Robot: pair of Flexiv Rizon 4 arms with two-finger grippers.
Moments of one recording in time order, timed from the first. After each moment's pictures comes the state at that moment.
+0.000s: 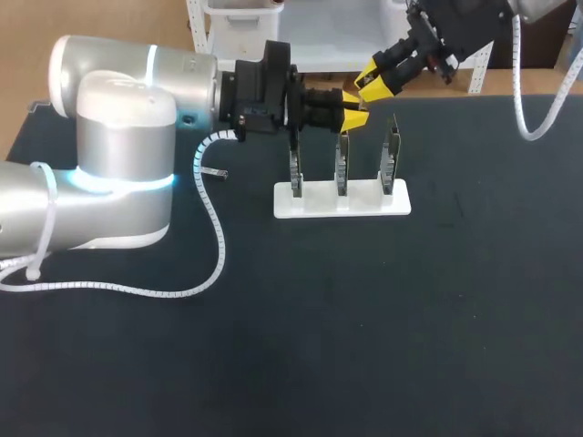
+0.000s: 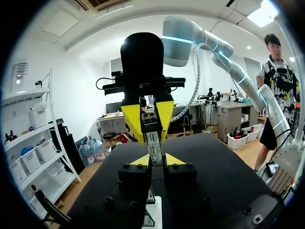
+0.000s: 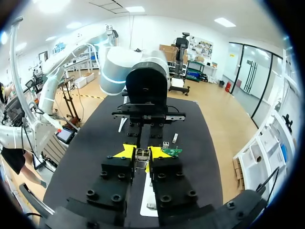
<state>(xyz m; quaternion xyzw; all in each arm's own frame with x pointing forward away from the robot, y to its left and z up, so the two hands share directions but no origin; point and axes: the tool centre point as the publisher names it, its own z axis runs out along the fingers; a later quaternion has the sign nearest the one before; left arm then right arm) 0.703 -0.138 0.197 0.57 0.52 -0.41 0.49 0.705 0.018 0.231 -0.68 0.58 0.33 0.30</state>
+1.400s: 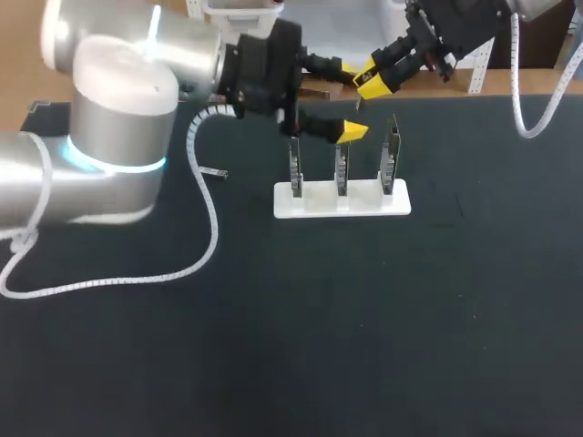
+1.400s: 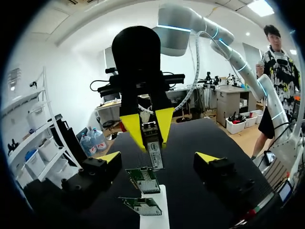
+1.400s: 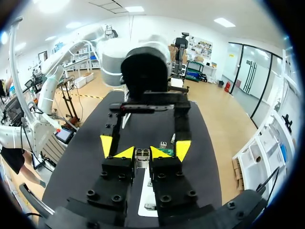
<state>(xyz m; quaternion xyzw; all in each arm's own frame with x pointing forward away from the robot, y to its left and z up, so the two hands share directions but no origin) 0.712 -0.128 0.208 0.62 0.54 -0.35 0.44 0.710 0.019 0.231 -0.68 0.58 0.33 0.31</state>
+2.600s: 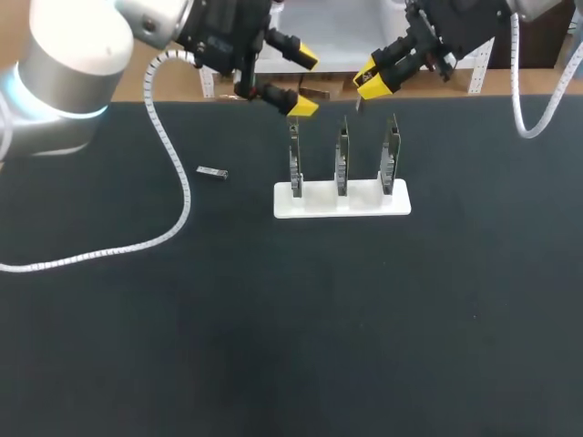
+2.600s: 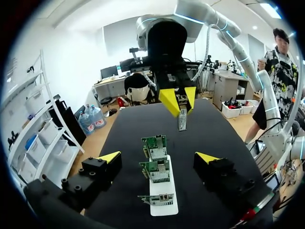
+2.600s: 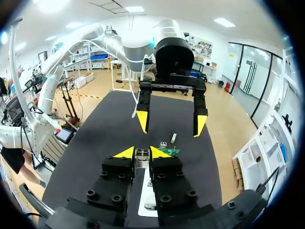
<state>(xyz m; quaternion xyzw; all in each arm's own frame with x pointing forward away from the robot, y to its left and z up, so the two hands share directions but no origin) 0.752 -0.067 0.207 0.66 0.59 -0.31 0.36 0.710 0.019 0.231 -0.68 0.58 0.33 0.31</state>
